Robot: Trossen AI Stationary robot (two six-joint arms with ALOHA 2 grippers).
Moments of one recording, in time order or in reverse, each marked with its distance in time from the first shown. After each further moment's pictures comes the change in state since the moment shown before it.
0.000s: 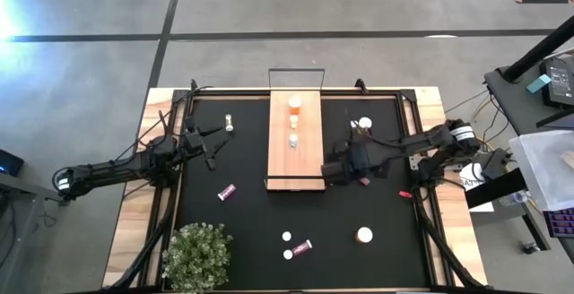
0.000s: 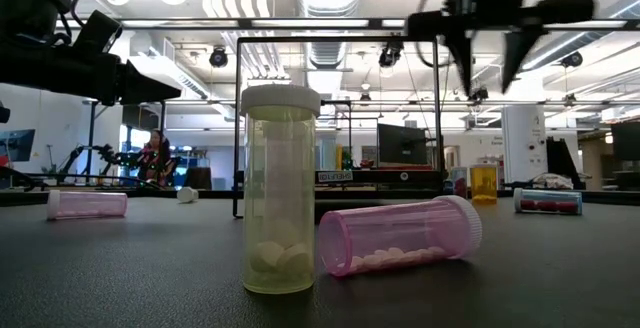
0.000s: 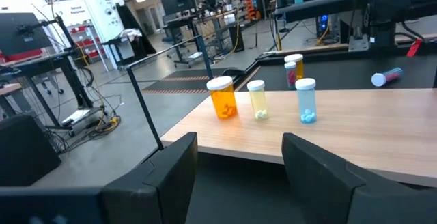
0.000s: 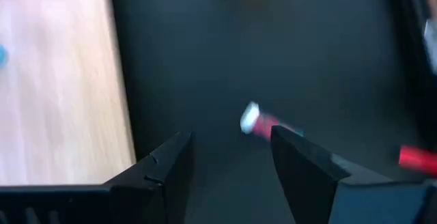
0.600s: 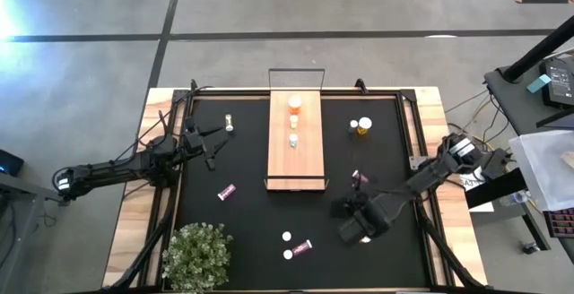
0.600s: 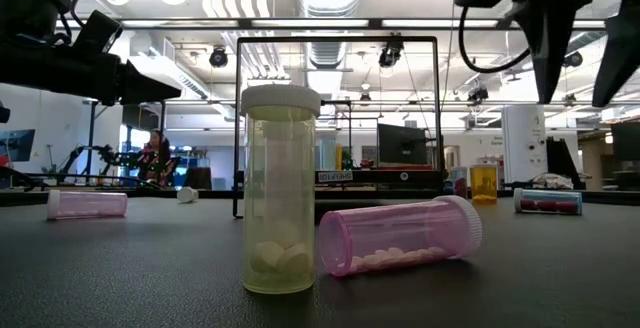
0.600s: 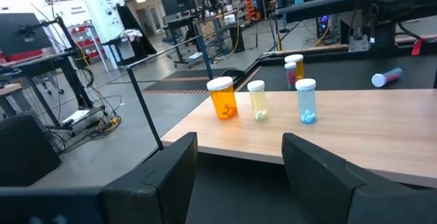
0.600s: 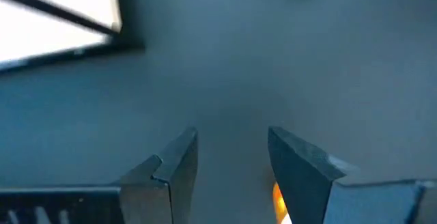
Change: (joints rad) left arm 0.000 -0.001 0.000 0.000 0.000 0.000; right arm 0.383 0.073 -0.056 0.208 -0.088 0.352
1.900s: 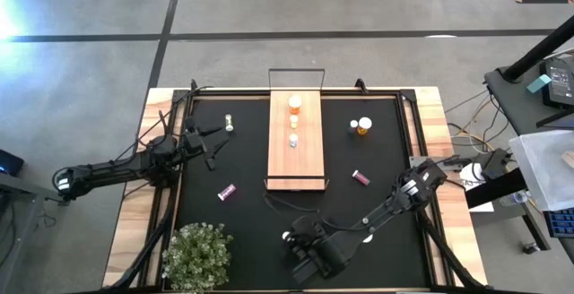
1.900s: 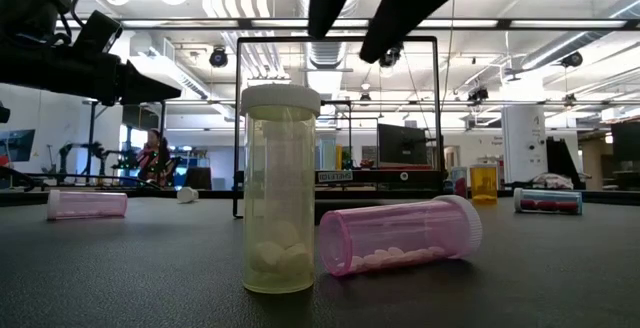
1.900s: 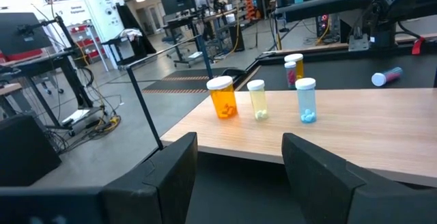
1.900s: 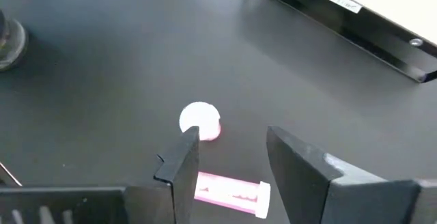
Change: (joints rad) left arm 0.000 0.001 0.000 0.000 0.000 0.000; right arm 0.024 0.549 0.782 0.031 0.278 -0.842
